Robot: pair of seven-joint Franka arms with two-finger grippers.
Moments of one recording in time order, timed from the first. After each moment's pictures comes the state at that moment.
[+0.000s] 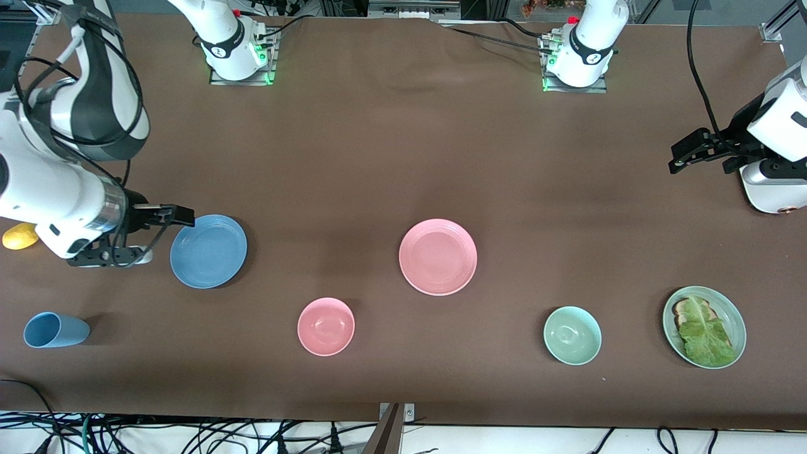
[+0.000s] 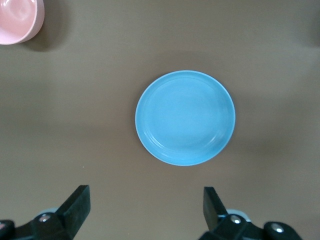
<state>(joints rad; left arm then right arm) 0.01 0.02 -0.04 -1.60 -0.03 1.61 -0.07 0.03 0.37 0.08 -1.53 0.01 1.75 0.04</state>
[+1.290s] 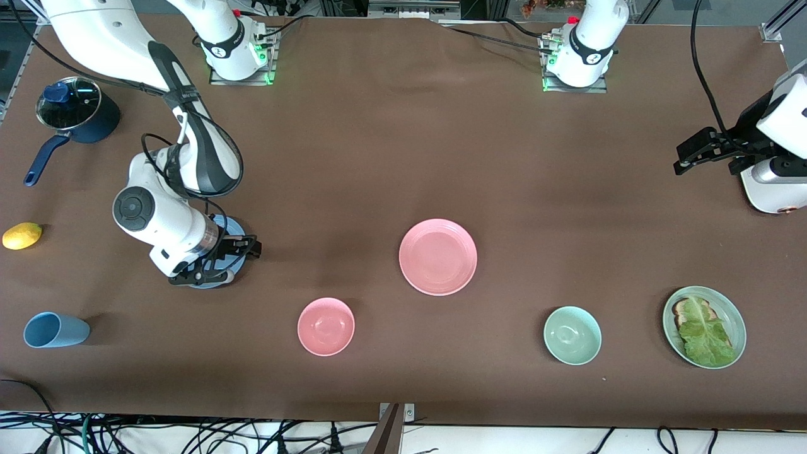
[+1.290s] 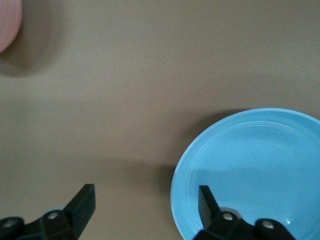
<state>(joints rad) 0.01 0.03 -0.04 -1.57 -0.03 1.61 -0.07 0.08 0.54 0.12 -1.79 0.02 2.32 0.11</state>
